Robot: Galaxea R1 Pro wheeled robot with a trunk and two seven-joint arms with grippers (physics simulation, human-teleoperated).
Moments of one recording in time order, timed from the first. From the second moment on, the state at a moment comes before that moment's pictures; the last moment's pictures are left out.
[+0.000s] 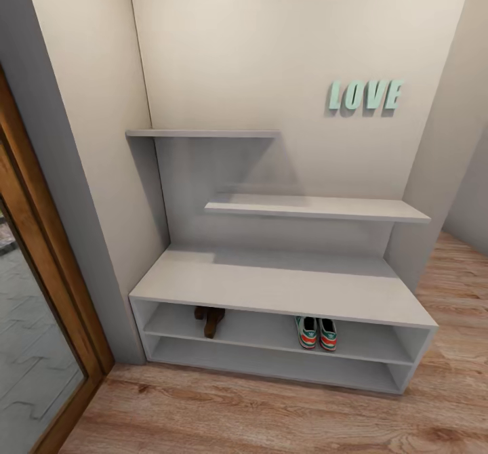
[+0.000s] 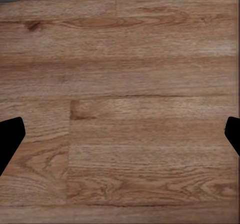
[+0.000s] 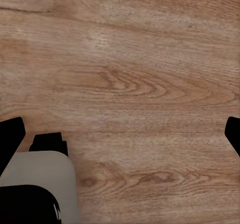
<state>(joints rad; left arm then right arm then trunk) -0.27 0.14 -0.46 -0.03 0.39 -0.47 -0.15 -0.20 -0.11 -0.34 0.05 0.35 -0.28 -0.15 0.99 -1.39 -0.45</state>
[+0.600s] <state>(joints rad) -0.27 0.14 -0.46 -0.03 0.39 -0.47 -0.15 -0.20 -0.11 -0.34 0.05 0.35 -0.28 -0.15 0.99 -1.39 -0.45</state>
